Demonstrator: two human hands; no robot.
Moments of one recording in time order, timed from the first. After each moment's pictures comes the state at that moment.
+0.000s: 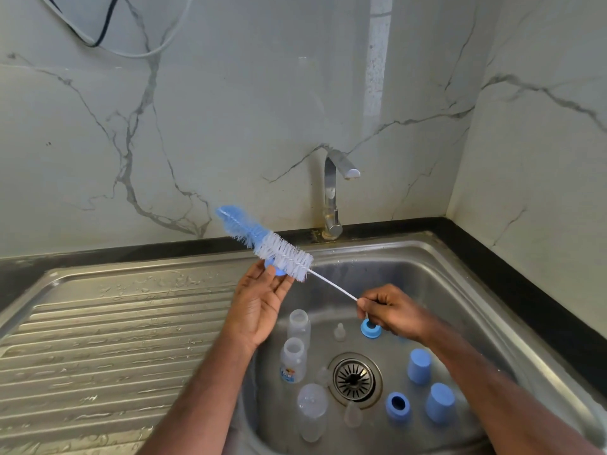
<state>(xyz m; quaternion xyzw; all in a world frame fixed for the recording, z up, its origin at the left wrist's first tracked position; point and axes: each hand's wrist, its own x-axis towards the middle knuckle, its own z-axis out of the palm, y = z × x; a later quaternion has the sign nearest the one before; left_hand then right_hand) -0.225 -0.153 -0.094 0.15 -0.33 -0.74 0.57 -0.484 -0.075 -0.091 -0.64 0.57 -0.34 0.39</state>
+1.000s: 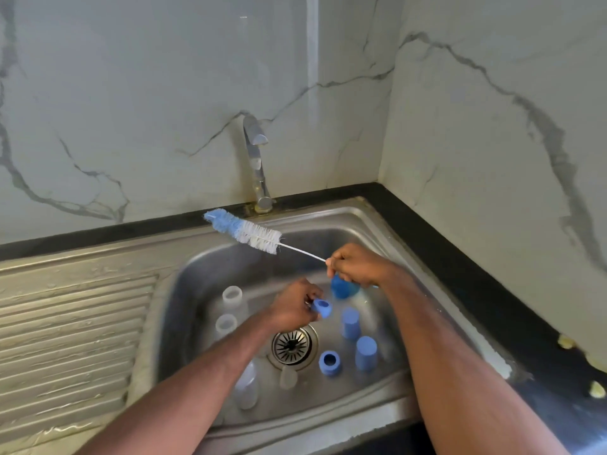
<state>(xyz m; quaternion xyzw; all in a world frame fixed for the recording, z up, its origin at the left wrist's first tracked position) -0.370 -0.119 -0.156 0.35 -0.87 -0.33 0.14 -0.549 -0.075 -0.083 -0.57 0.70 -0.25 0.34</state>
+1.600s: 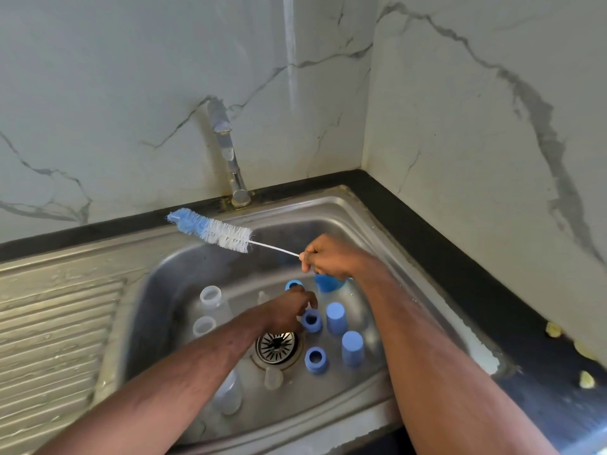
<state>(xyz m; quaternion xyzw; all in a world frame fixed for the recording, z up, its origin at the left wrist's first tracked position) -0.397 -0.148 -0.203 0.28 -0.92 -0.25 -0.06 -0.550 -0.089 -0.091 -0.57 0.71 -0.24 0.34</state>
